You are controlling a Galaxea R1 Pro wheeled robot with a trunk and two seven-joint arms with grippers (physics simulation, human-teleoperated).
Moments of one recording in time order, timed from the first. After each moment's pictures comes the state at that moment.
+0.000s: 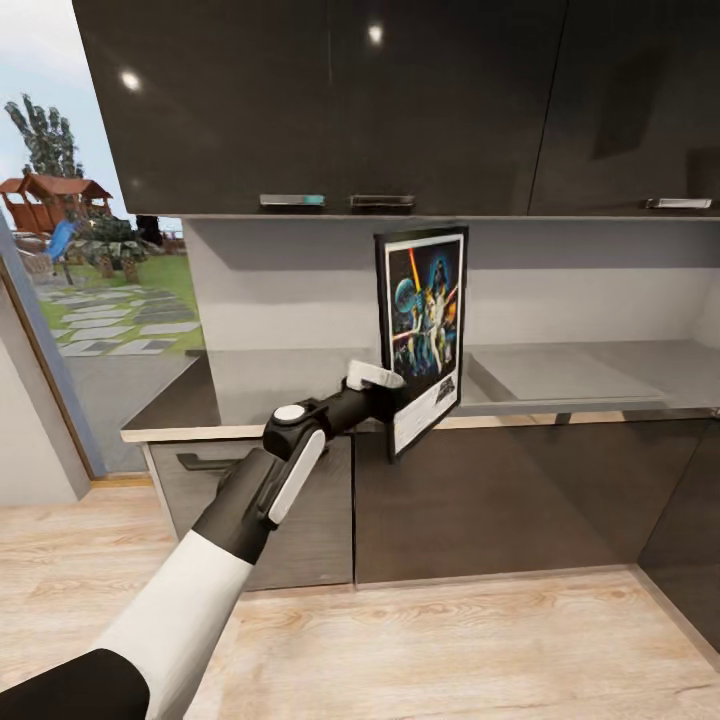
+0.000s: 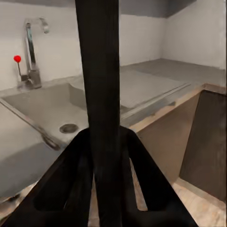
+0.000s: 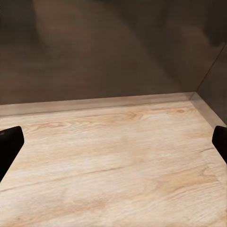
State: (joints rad) left arm -0.87 -0.17 -0.39 -1.20 0.23 0.47 -0.28; right arm 0.32 -0.07 -0.08 -1.01 0.01 -0.54 -0.20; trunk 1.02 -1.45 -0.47
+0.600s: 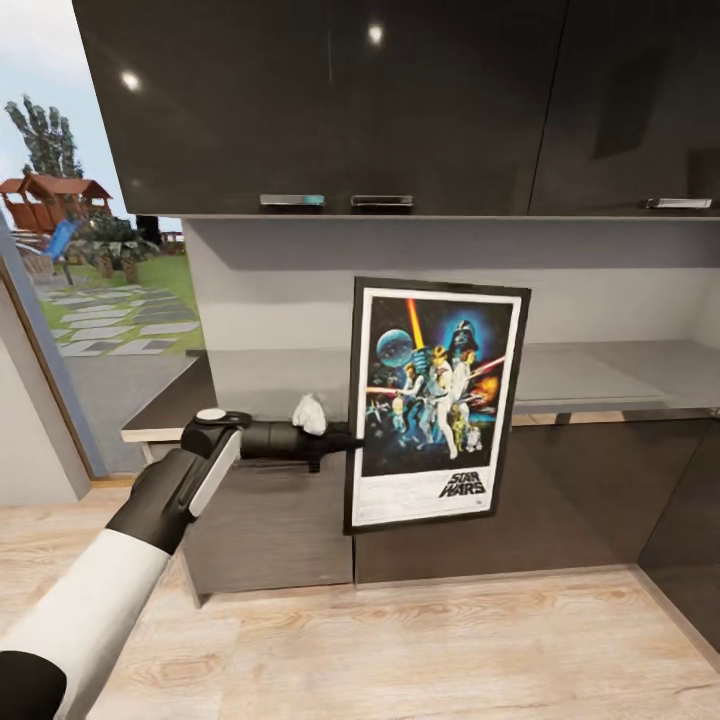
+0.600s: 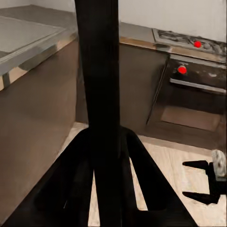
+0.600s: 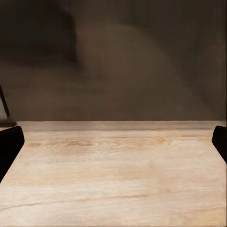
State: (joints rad) left arm -0.87 0.11 -0.33 -1.16 0.25 0.57 -1.15; right arm 0.32 -0.09 -0.12 -1.10 0.01 -0.54 0.01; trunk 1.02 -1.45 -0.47
